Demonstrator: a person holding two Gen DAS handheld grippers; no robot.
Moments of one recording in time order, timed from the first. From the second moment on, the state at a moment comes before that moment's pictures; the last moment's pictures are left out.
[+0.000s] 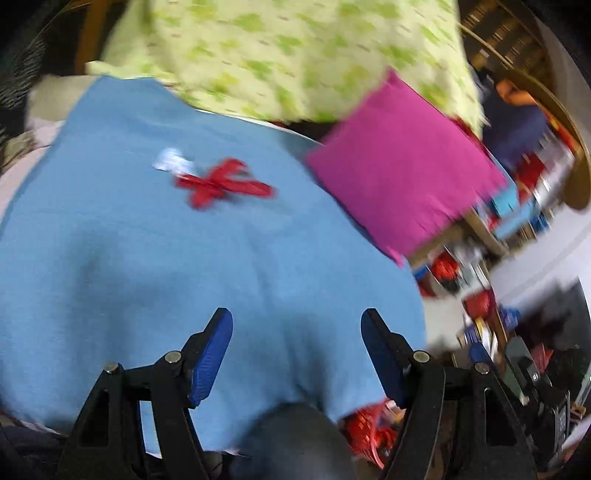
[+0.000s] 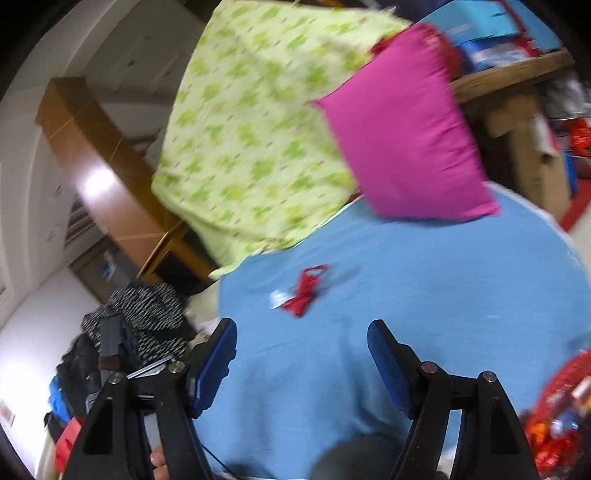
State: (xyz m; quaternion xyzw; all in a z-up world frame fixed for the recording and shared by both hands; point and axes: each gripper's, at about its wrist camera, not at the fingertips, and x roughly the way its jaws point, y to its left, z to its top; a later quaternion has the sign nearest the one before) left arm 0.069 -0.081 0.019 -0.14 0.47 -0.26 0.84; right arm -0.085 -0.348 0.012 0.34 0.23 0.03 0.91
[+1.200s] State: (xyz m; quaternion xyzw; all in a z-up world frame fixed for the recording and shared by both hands) left arm 0.300 0.000 -0.072 -0.19 0.50 -0.11 0.84; right arm 0.336 -0.262 -0.199 0.37 0.43 0.04 0.82
